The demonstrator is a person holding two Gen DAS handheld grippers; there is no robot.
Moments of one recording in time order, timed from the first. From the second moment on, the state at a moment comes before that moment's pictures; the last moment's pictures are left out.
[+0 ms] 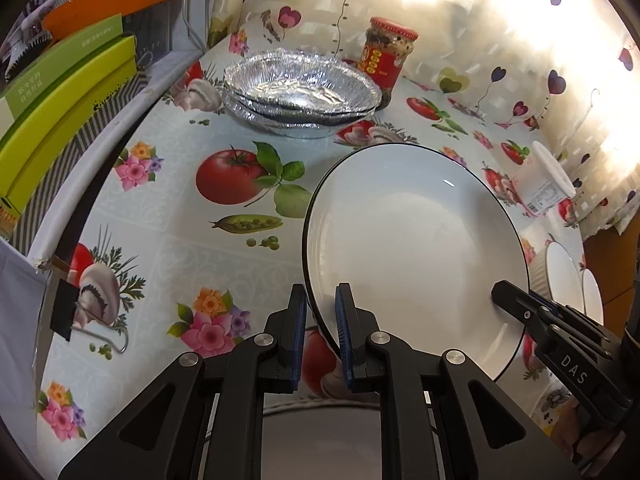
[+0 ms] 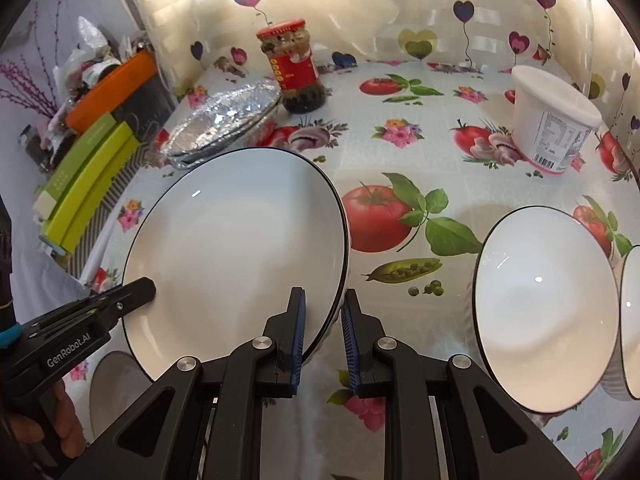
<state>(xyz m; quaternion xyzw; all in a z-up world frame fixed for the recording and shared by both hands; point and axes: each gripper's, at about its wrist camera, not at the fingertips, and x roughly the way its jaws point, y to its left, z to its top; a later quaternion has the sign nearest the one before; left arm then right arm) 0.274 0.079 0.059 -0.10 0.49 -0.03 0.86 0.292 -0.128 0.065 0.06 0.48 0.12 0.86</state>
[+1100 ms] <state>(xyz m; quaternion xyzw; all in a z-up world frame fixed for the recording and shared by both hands) 0.164 0.106 0.084 -0.13 0.46 -0.01 0.88 0.200 -0.107 0.097 0.07 0.46 0.18 0.87</state>
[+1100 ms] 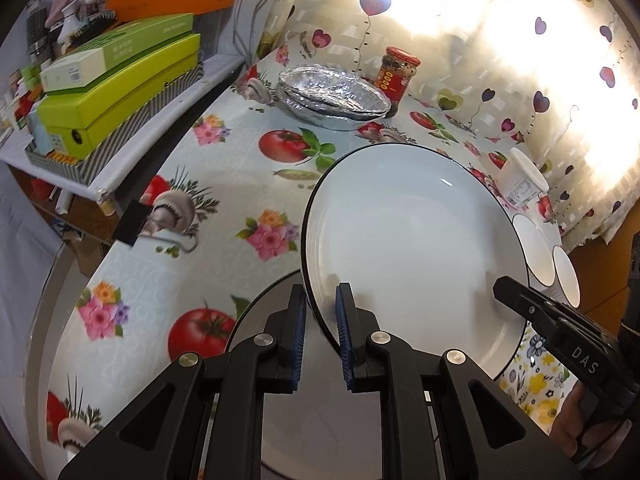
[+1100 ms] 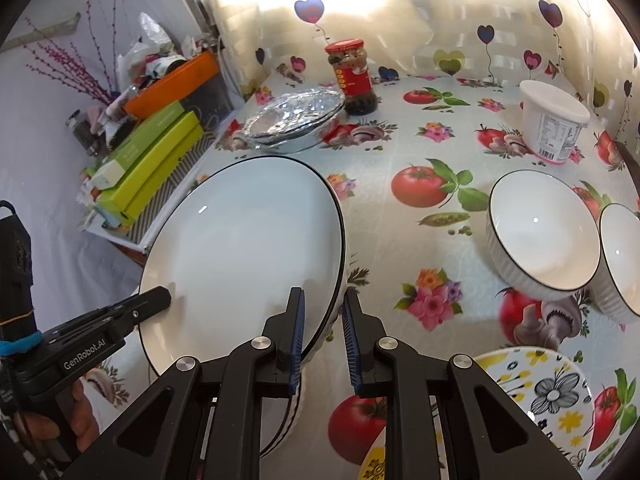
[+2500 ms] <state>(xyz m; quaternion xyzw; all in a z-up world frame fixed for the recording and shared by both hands) 0.094 0.125 0.048 -0.17 0.48 0.03 0.86 0.149 -0.082 0.065 0.03 0.47 0.21 0.86</state>
